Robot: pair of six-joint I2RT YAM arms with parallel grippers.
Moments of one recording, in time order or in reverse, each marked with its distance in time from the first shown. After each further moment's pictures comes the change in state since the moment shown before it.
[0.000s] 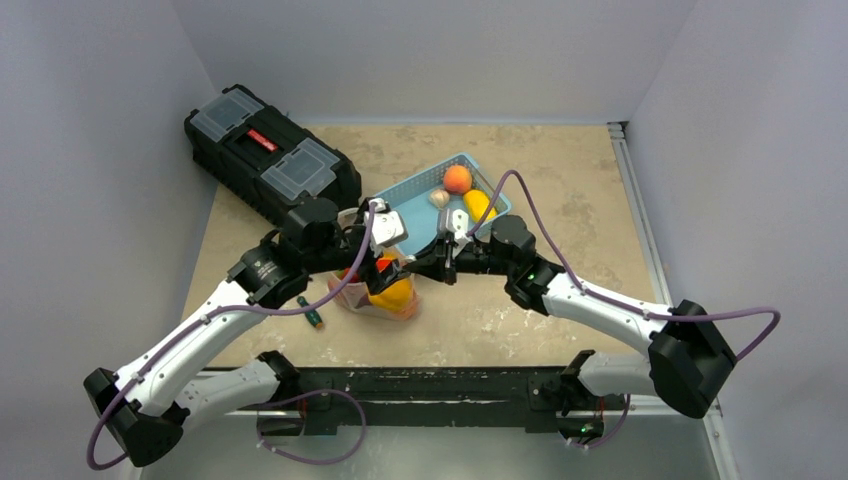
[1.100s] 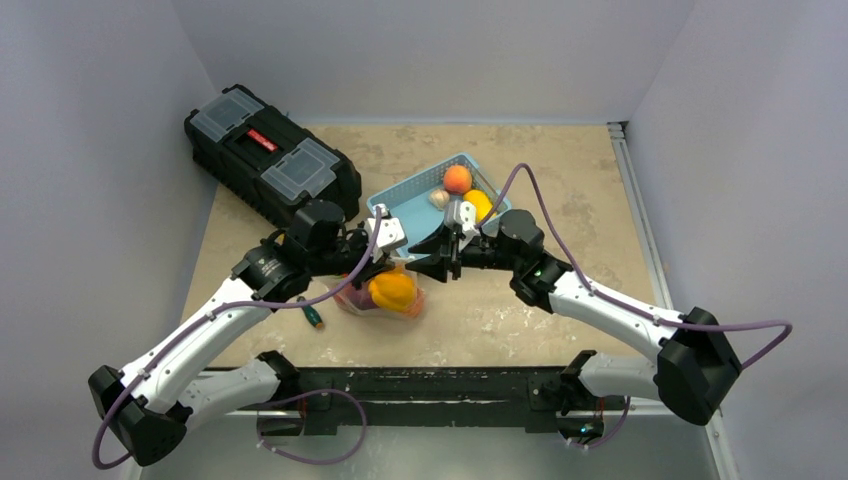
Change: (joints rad) left arm 0.027 0.031 -0.006 -0.124 0.022 0.027; right arm -0.032 -0.038 0.048 -0.087 -0.051 0.003
